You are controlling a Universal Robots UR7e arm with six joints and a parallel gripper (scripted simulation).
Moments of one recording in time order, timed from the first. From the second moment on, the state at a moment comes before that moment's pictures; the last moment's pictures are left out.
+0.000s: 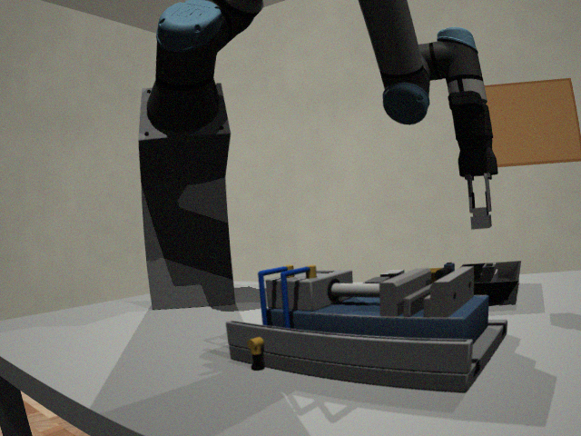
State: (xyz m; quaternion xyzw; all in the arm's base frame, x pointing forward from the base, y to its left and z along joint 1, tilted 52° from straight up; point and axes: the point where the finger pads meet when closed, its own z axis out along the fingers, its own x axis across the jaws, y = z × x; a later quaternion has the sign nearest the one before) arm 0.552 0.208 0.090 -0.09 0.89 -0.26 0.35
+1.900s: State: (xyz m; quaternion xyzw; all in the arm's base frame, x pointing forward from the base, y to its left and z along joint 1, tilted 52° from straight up) arm 0.554 0.209 0.090 -0.09 0.90 -0.26 0.35
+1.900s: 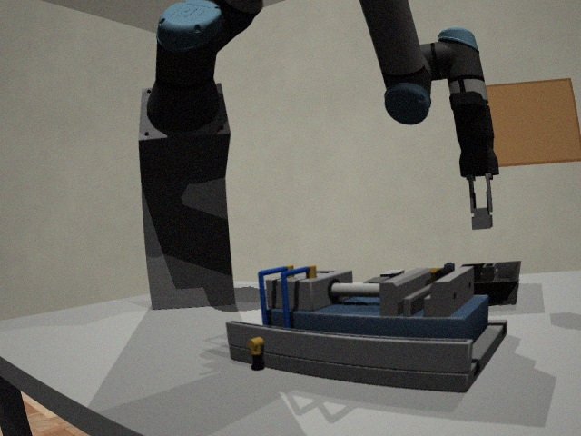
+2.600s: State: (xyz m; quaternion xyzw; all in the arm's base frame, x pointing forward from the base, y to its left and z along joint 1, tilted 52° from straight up) arm 0.556 0.208 0.089 -0.09 0.90 -0.26 0.35
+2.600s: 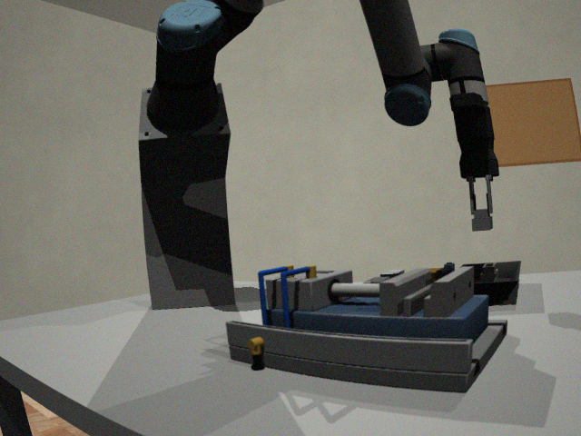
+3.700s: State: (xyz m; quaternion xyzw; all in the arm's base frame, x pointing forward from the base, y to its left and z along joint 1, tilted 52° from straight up) arm 0.583 0.192 0.064 -0.09 0.90 -0.26 0.35
